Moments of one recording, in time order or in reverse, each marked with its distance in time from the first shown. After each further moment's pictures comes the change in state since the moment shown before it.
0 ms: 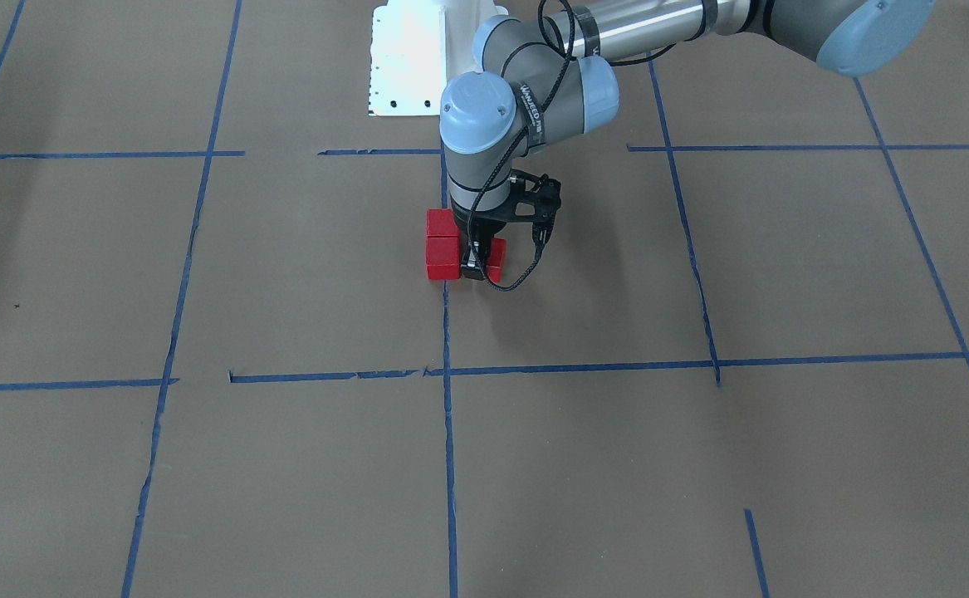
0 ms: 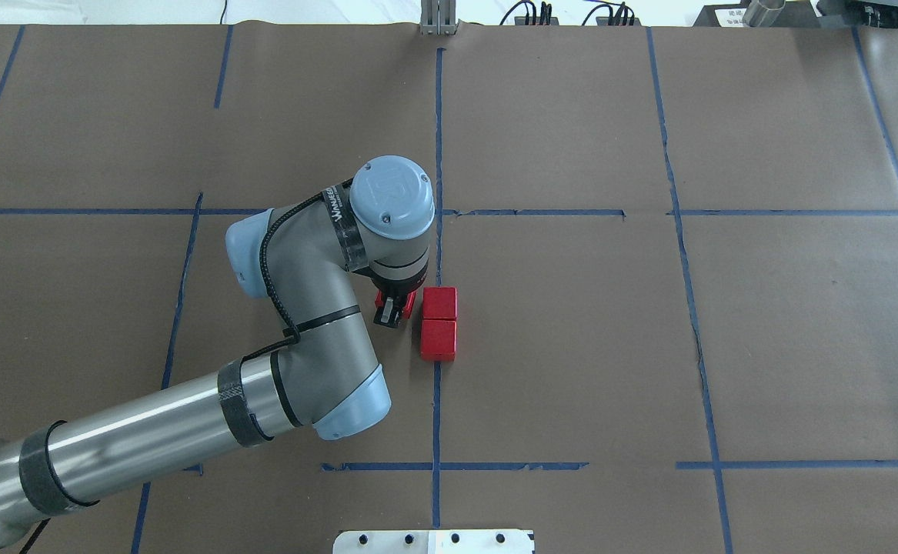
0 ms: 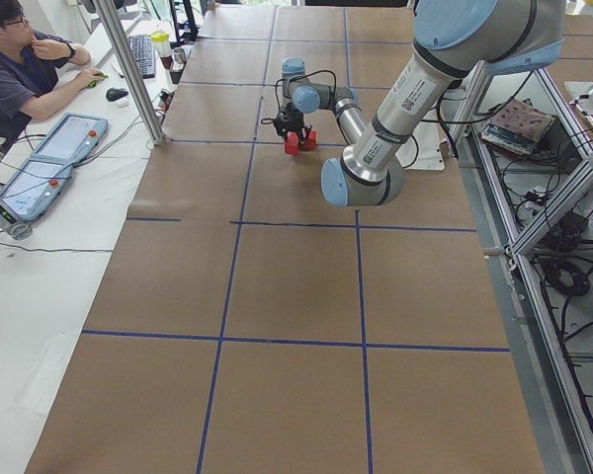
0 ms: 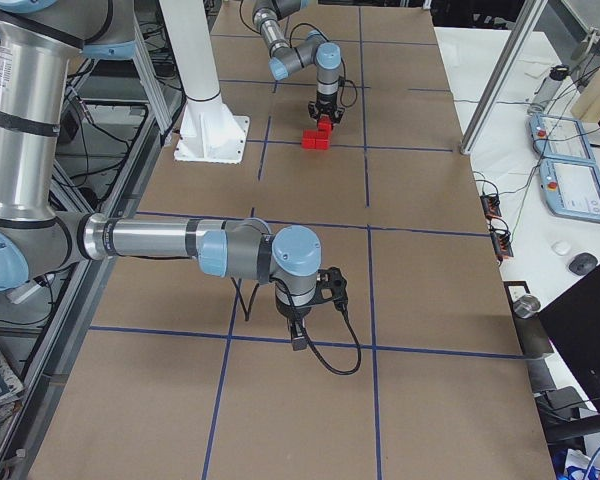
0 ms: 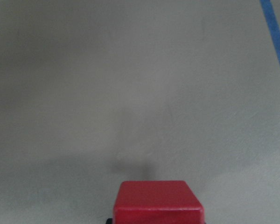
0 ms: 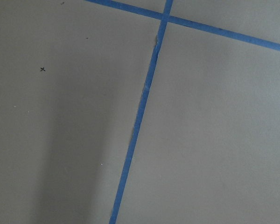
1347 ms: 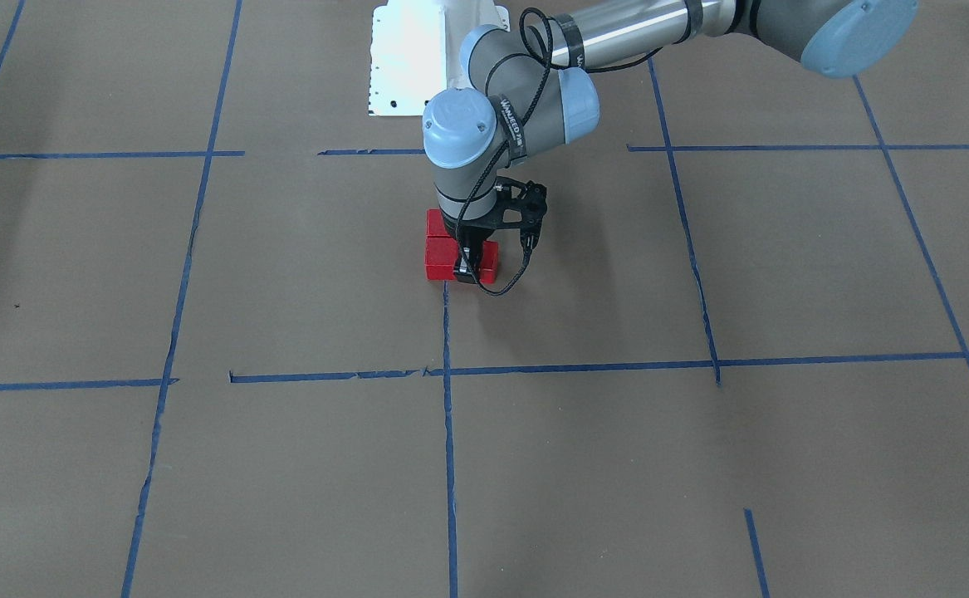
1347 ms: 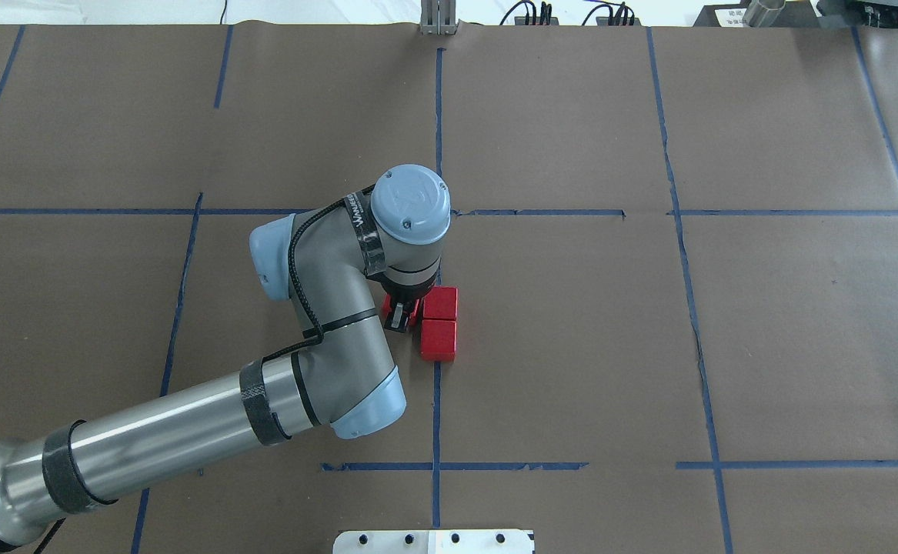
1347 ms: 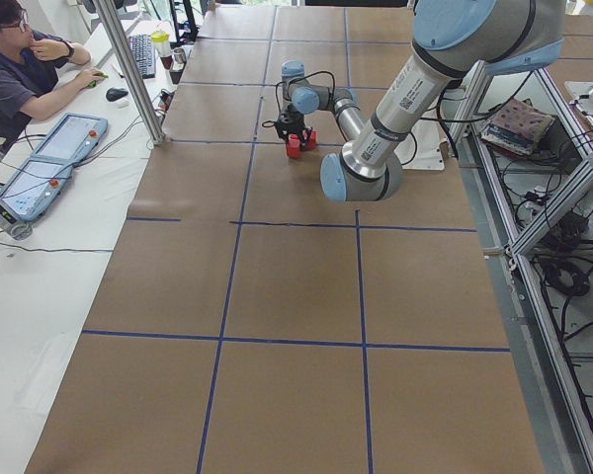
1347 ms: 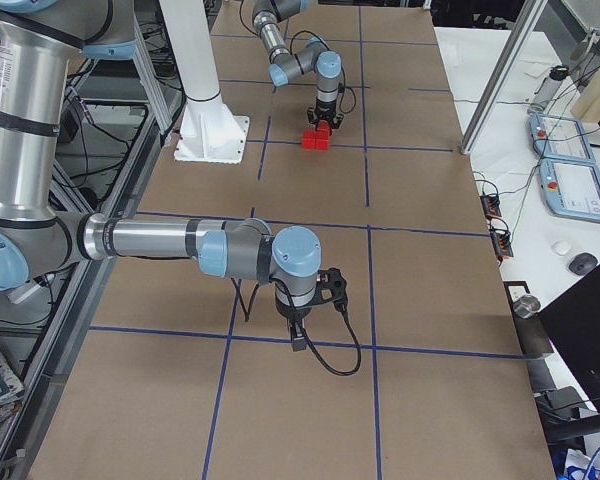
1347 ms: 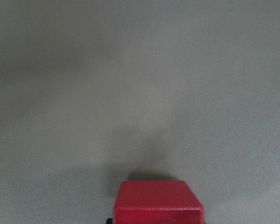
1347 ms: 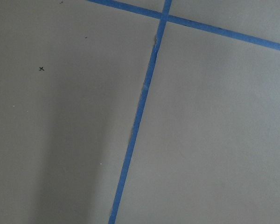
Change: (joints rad) left arm 0.008 -0.024 0.059 -0.006 -0.005 -0.016; right arm 0.001 0.000 -0.001 0.000 -0.001 -0.001
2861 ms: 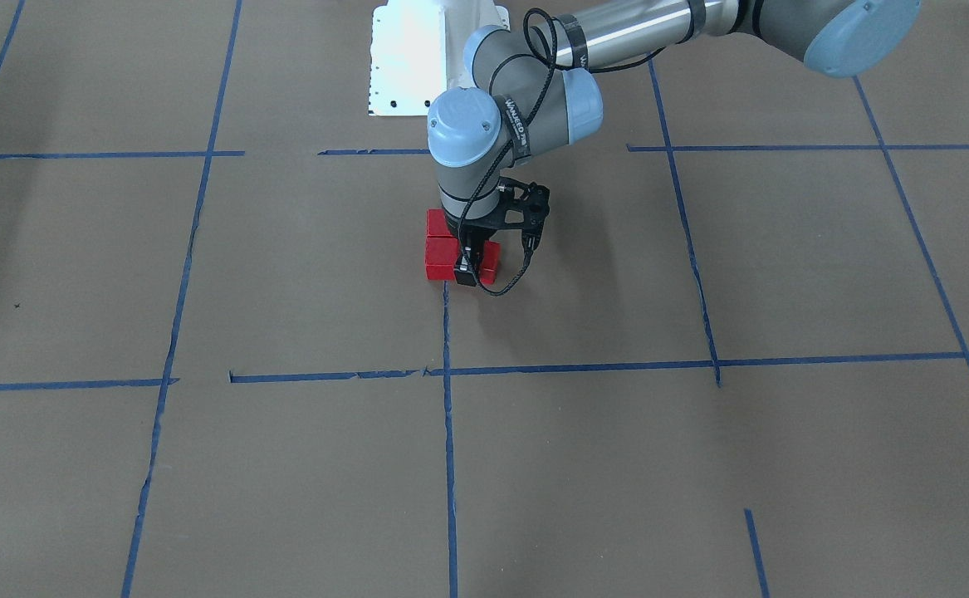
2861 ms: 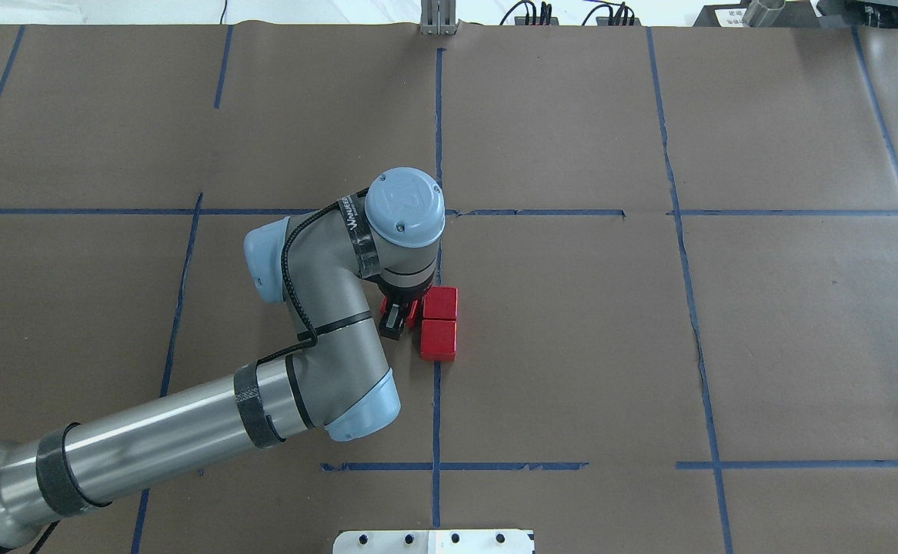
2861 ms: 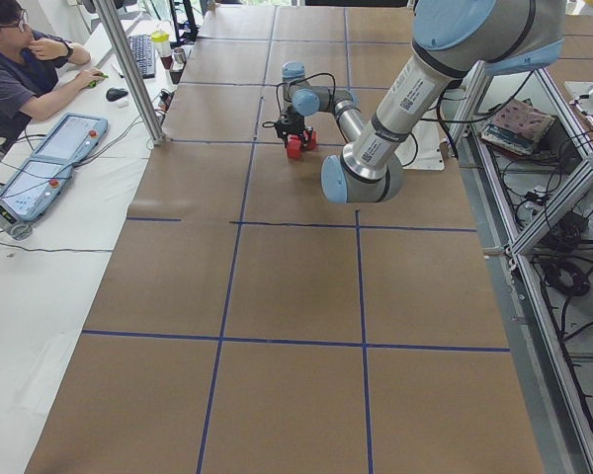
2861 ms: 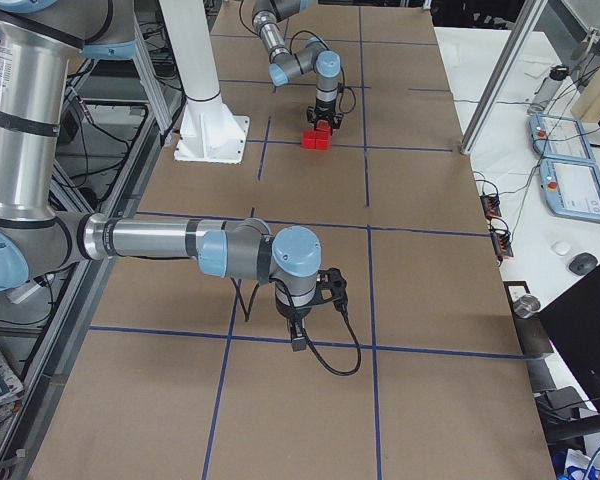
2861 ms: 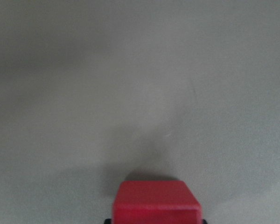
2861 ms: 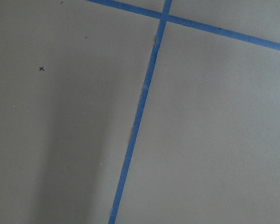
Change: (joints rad) left arm 0.001 0.017 -0.018 -0.009 0.003 0.068; right arm 0.000 0.000 0.000 0.000 0.000 0.000
